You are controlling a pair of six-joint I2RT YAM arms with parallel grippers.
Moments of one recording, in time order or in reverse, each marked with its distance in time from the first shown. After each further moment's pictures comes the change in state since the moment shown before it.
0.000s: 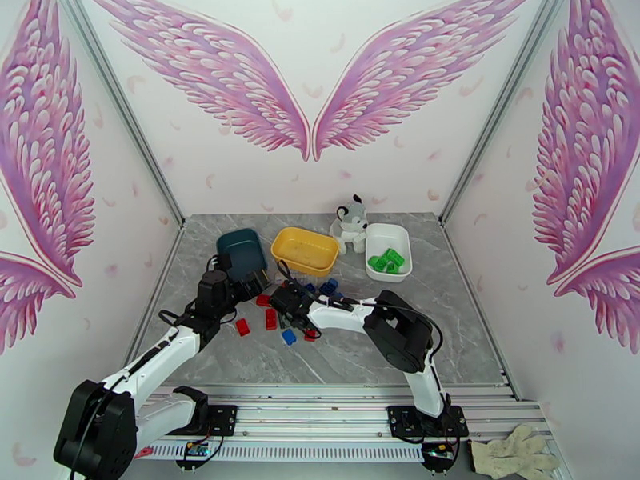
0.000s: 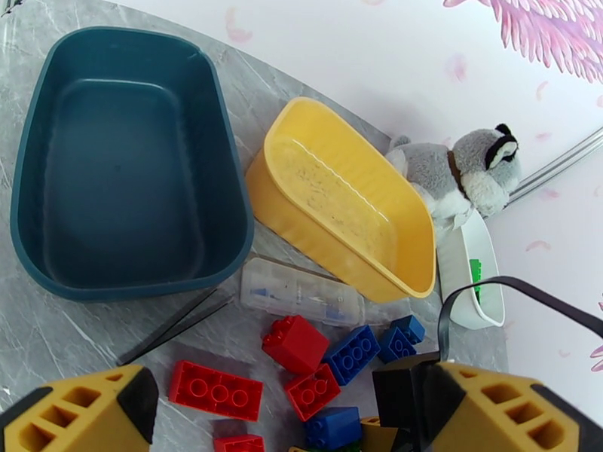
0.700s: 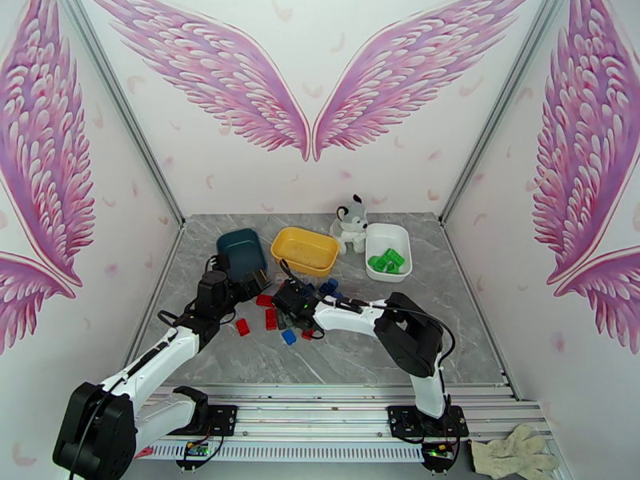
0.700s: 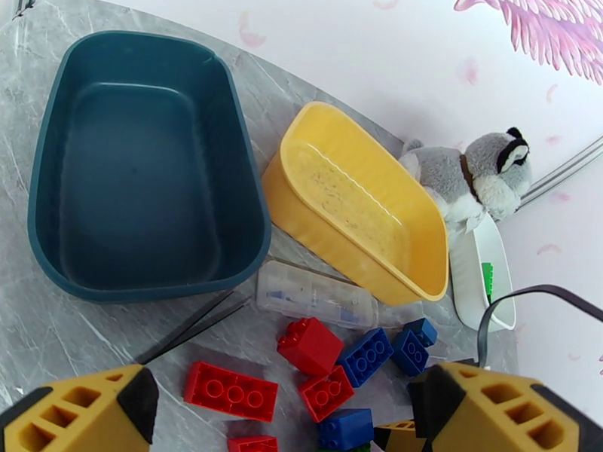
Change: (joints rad) left arm 0.000 -0.010 0.005 -0.026 -0.030 0.018; right arm 0.000 -0.053 -0.024 -0.012 -0.024 -0.013
